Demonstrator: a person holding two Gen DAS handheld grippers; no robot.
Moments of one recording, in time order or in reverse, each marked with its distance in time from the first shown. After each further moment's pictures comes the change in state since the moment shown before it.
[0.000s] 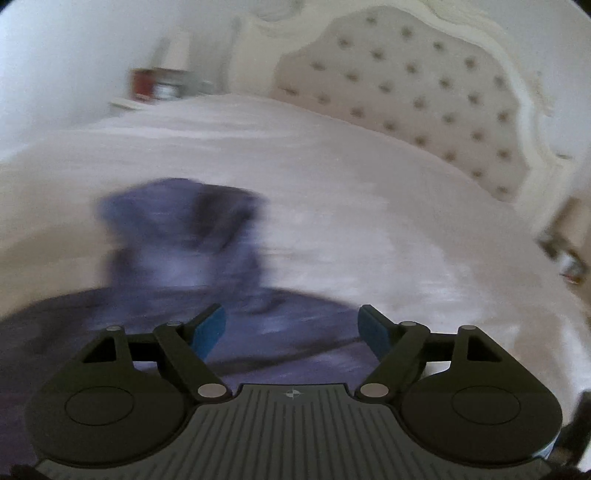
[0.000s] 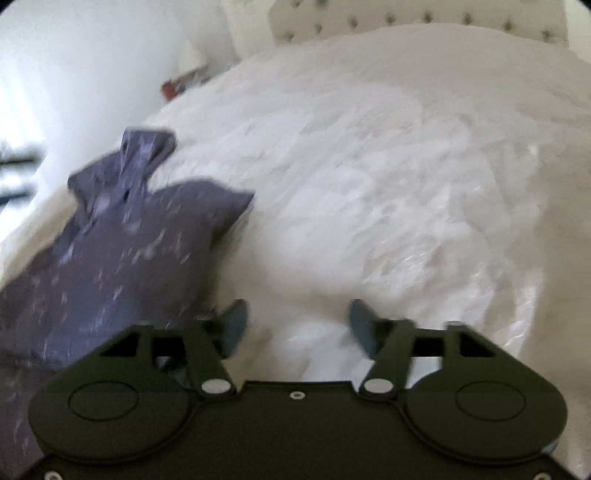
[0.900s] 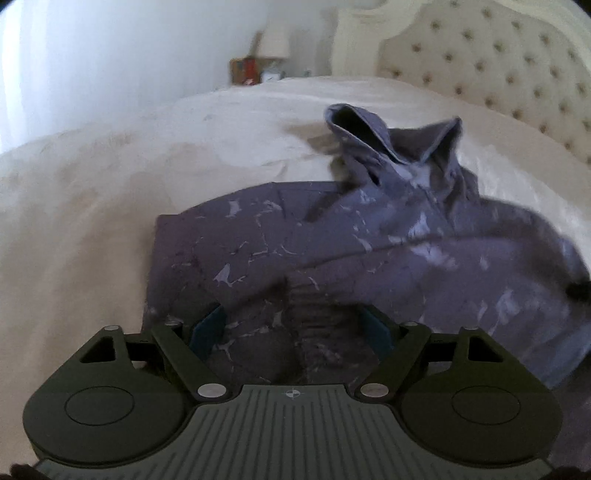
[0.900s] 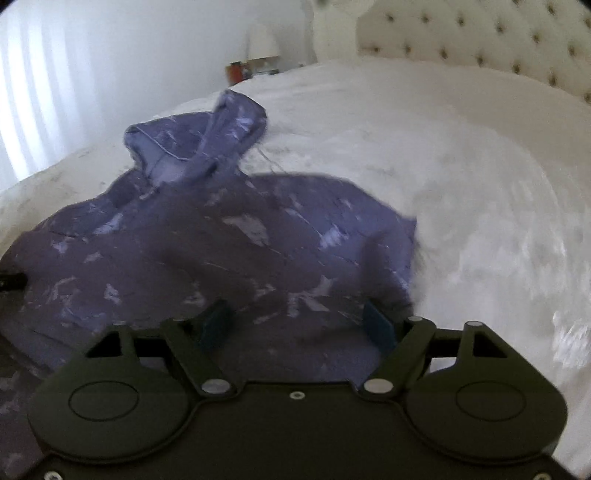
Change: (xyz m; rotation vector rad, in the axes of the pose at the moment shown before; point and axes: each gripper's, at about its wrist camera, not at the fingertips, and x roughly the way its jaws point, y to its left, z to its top) left arm -0.032 0.154 -0.119 0.049 -0.008 0.261; right arm 0.067 0.121 -0.002 -0.232 -0.022 0.059
